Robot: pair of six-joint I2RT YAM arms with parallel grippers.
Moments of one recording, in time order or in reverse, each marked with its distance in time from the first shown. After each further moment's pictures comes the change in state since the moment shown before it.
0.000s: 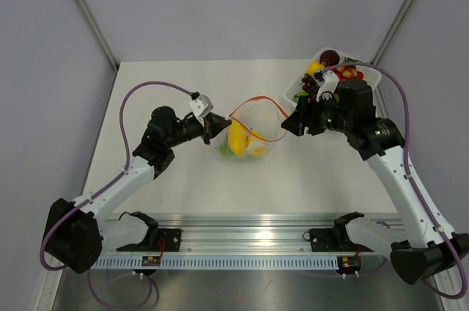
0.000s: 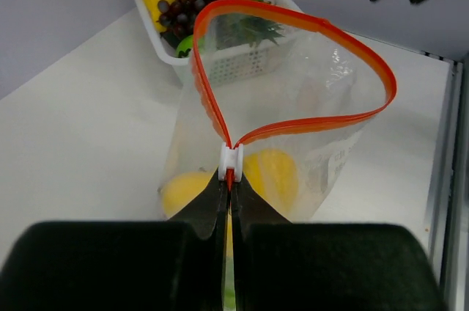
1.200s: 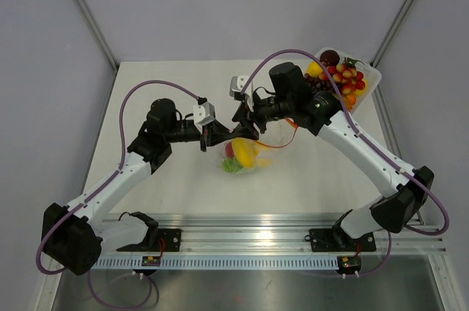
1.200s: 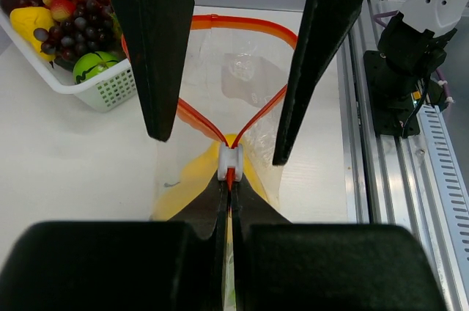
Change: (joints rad) left arm 0.008 -0.013 0.122 -0.242 0.355 0.146; right arm 0.363 0.382 0.322 0.075 -0.280 -0.711
